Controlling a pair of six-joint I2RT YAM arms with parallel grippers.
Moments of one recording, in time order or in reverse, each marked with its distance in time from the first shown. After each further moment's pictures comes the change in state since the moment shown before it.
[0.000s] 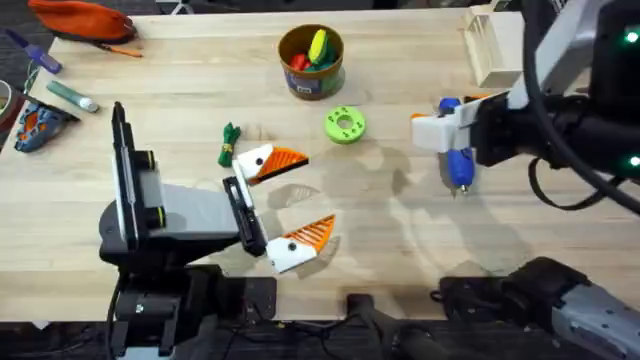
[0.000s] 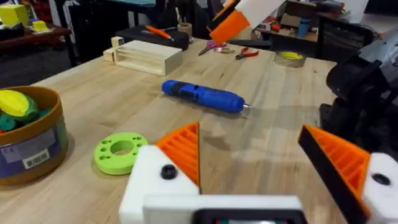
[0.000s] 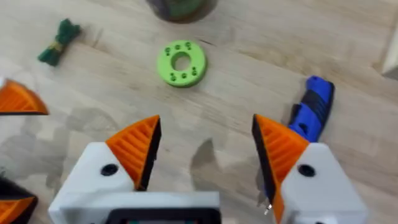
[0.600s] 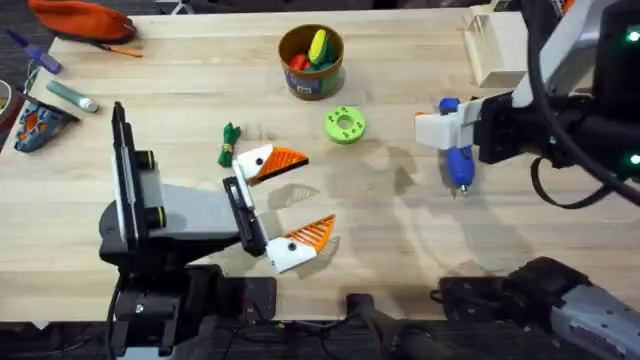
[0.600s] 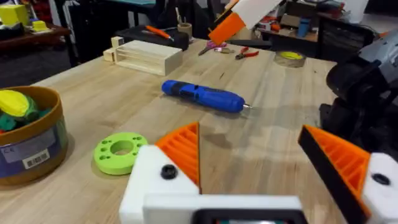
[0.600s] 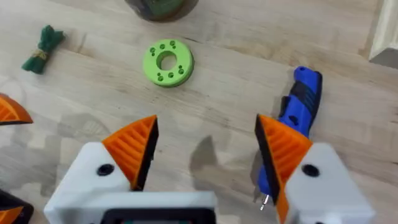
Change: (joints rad) left arm 0.000 0.000 0.000 0.000 0.000 0.000; right arm -0.033 -0.002 -0.007 -0.003 0.000 0.004
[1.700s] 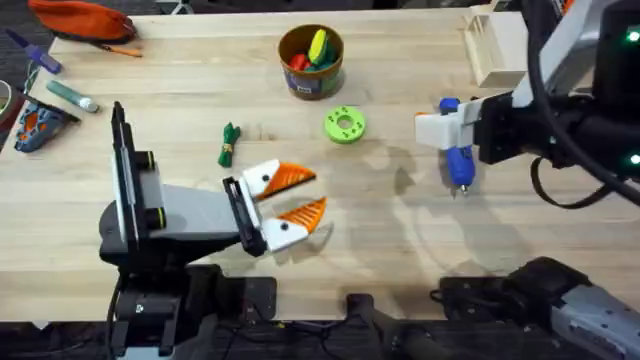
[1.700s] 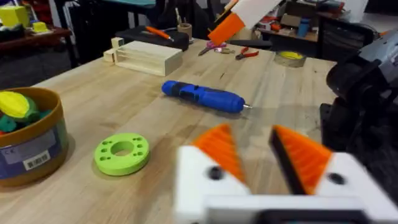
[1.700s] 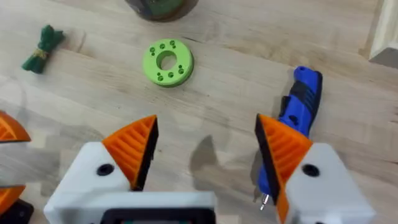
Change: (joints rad) left arm 0.000 0.000 0.000 0.000 0.001 0.006; right arm 0.000 0.000 0.000 0.000 0.000 0.000
